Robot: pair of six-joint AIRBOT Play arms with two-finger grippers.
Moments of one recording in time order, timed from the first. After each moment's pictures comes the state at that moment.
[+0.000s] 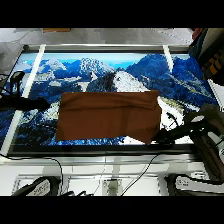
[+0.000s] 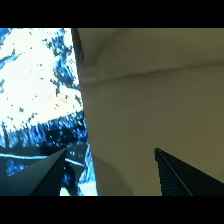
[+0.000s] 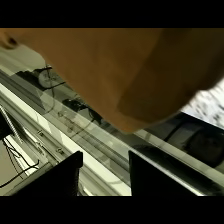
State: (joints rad) left arm 0.31 -1.17 1.12 1.15 -1.17 -1.04; right arm -0.36 -1.42 0.63 -0.84 1.41 0.95
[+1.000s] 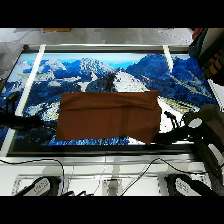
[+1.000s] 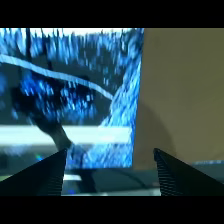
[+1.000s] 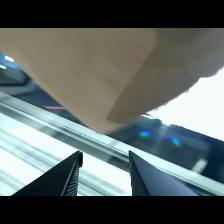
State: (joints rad) left arm 0.52 -1.17 0.90 1.21 -1.22 -1.04; right arm -0.22 -1.12 0.55 -1.02 1.22 1.02
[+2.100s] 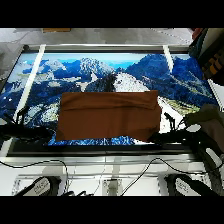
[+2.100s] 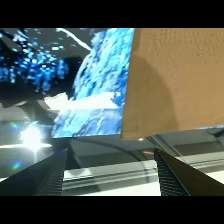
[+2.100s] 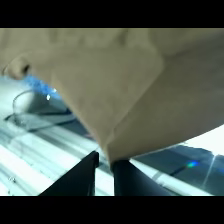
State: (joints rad) left arm 0.54 -1.17 0.75 1.18 -1.25 -0.99; right arm -0.22 -1.13 0.44 -0.74 1.14 0.93
